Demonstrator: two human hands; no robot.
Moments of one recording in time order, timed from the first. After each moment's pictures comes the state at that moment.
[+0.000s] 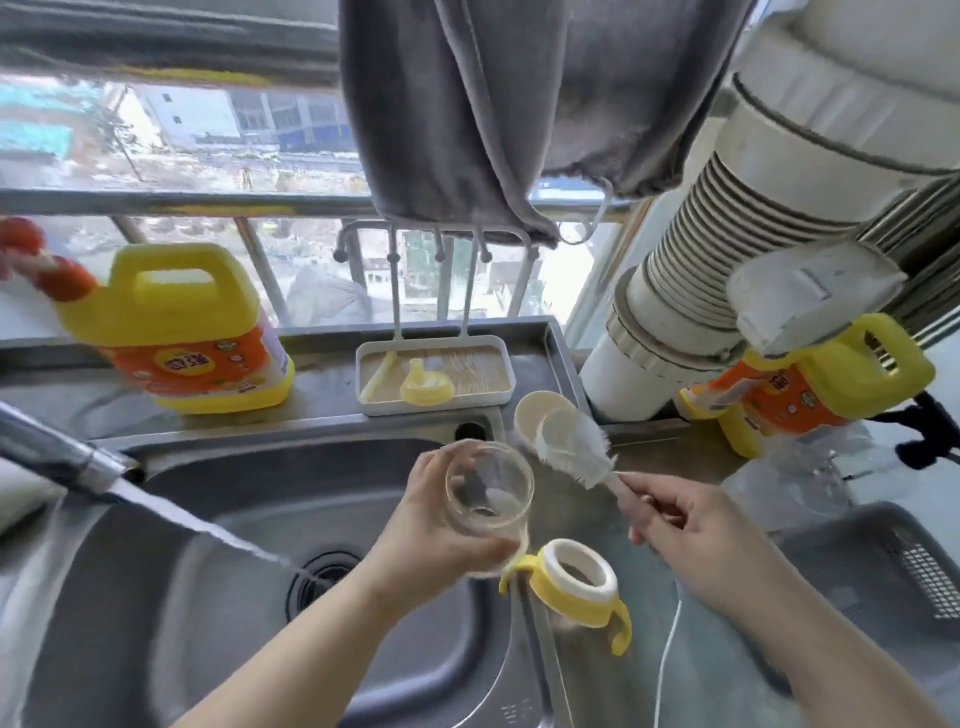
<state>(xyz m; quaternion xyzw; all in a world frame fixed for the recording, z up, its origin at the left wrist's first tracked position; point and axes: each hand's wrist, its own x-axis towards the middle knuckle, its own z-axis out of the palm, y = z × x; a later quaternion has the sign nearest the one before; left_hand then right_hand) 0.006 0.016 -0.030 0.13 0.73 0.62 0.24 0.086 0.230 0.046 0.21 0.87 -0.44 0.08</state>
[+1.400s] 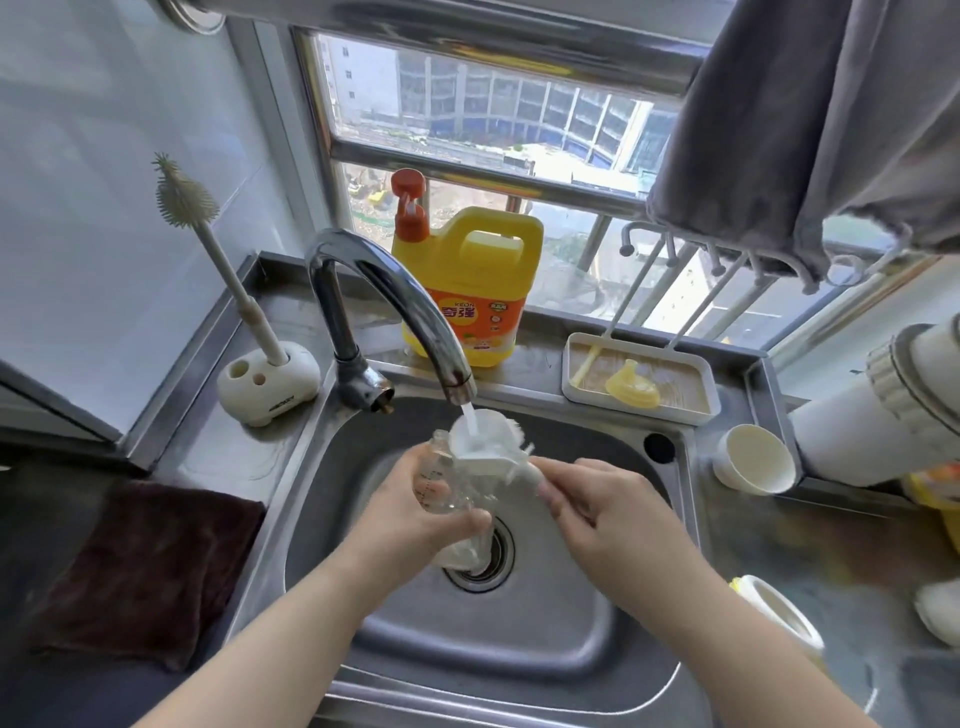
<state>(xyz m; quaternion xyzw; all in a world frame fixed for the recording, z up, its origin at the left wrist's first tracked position) 0.019 -0.186 -0.039 -0.13 0.74 0.63 0.20 0.023 0.012 0.022 -0.12 0.95 -0.27 0.07</state>
